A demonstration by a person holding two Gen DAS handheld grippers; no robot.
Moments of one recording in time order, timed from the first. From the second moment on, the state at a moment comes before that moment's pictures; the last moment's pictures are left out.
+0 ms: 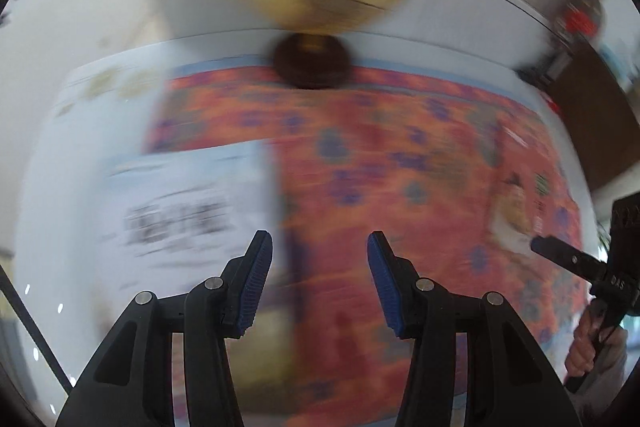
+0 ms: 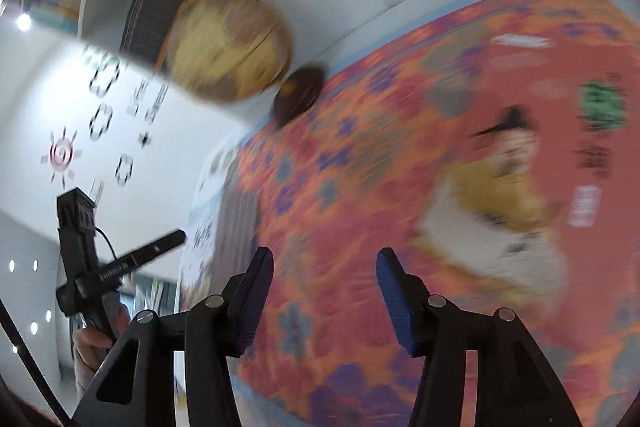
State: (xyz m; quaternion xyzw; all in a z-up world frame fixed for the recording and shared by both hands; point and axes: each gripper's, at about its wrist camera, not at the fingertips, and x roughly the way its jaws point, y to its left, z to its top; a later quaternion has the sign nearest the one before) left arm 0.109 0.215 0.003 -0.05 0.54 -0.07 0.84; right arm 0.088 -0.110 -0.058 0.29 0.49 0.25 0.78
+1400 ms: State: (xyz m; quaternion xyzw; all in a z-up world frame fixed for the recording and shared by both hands) left arm 0.231 0.006 -0.102 -0.19 0.63 -0.37 0.65; right arm 0.111 -0.279 -0.132 0.39 0.49 0.22 0.74
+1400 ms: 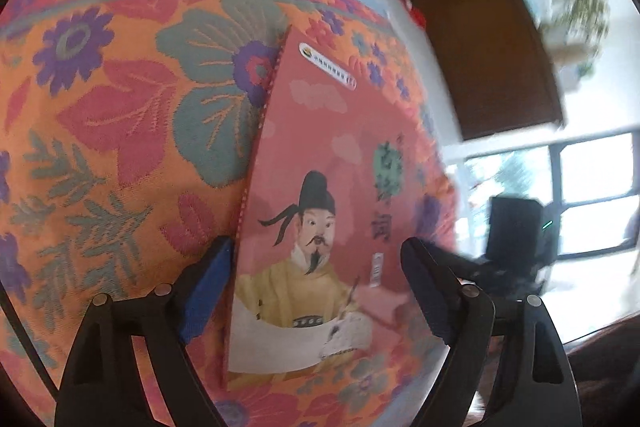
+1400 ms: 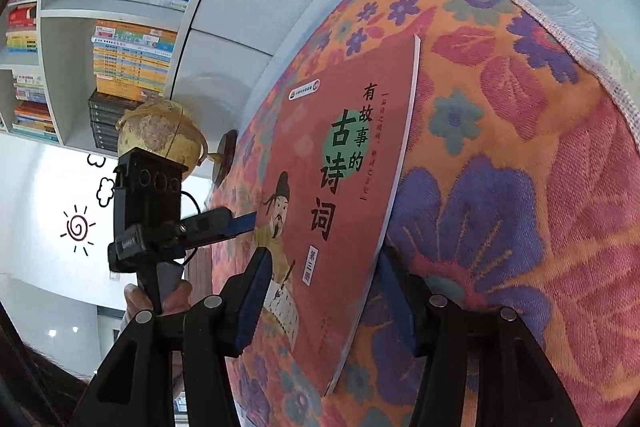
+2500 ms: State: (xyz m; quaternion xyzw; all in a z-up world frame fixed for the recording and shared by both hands) left arm 0.234 0.025 -0.111 -0.18 0.65 -0.29 0.68; right arm 0.148 -0.258 -0.130 0.34 0.51 0.19 0.77
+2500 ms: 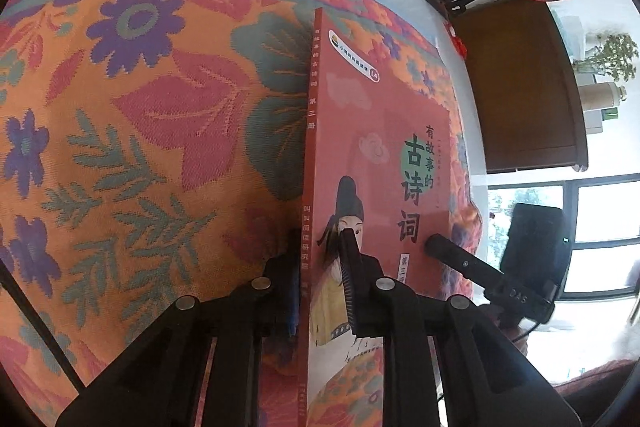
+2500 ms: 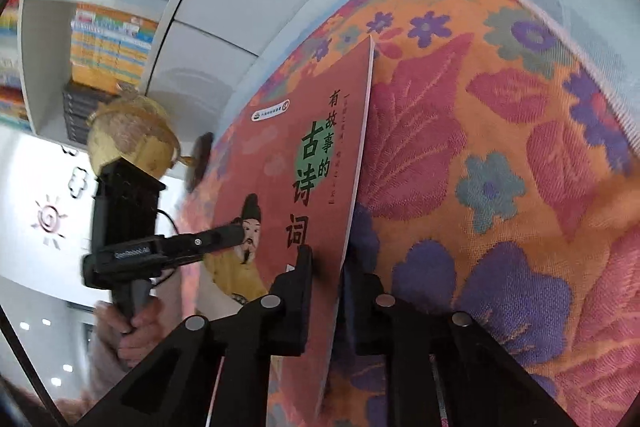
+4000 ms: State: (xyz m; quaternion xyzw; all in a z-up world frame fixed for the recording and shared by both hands) left arm 0.125 0.131 -0.012 -0.11 0.54 -0.22 0.81; right arm 0.088 -0.118 -0.033 0.22 0.45 0.28 0.82
